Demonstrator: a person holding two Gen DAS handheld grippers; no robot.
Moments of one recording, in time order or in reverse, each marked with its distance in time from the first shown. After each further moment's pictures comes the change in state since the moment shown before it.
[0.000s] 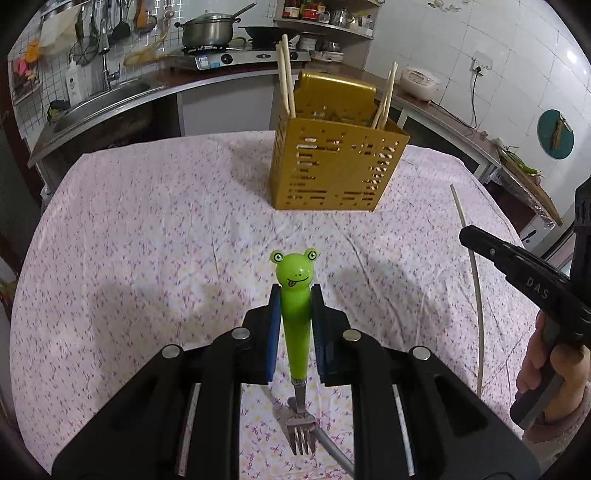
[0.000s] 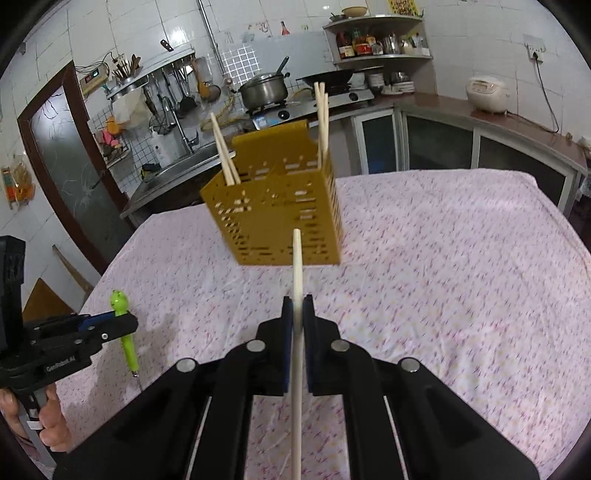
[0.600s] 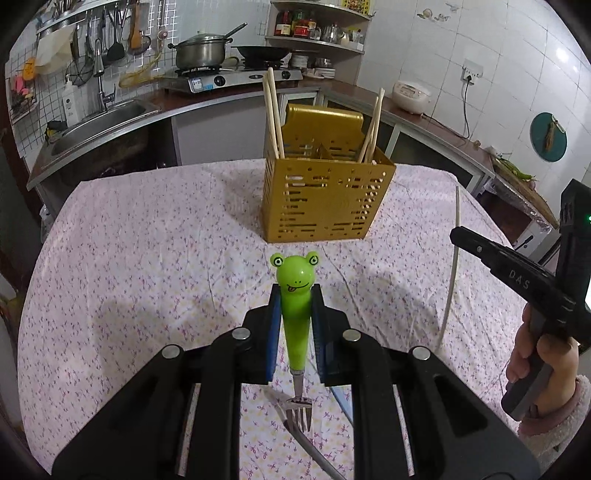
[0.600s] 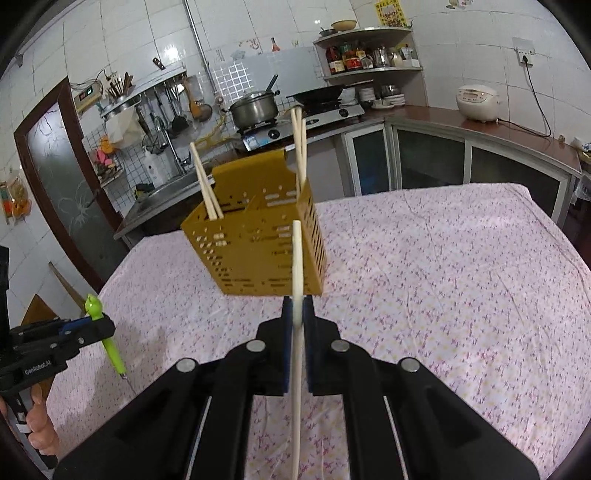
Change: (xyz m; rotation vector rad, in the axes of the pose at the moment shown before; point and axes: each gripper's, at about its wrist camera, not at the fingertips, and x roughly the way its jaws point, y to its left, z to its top) left arm -0.011 -0.007 0.023 0.029 -0.072 -0.010; right arm 0.001 -0.020 0.021 0.026 -0.073 -0.008
